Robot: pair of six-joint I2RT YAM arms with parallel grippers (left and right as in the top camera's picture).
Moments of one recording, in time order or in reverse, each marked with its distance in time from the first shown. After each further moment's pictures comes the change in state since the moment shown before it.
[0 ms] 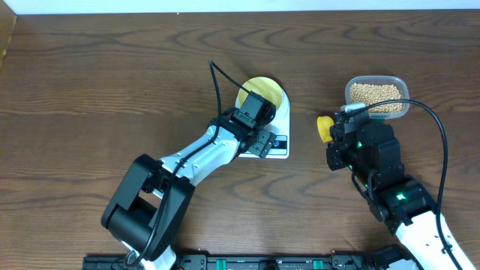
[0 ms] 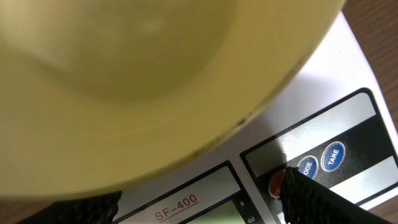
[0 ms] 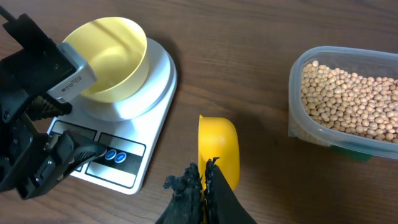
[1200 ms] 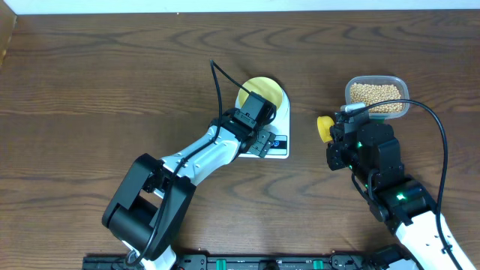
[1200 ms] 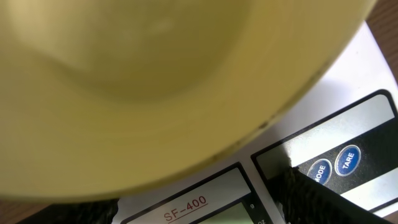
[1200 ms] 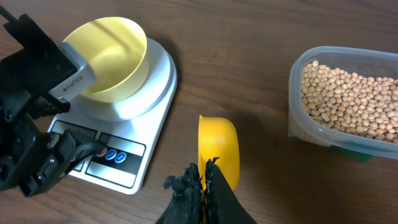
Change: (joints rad) left arm -0.004 0.004 0.000 0.005 -0.039 0.000; right arm 0.000 0.000 0.000 0.000 0.000 0.000
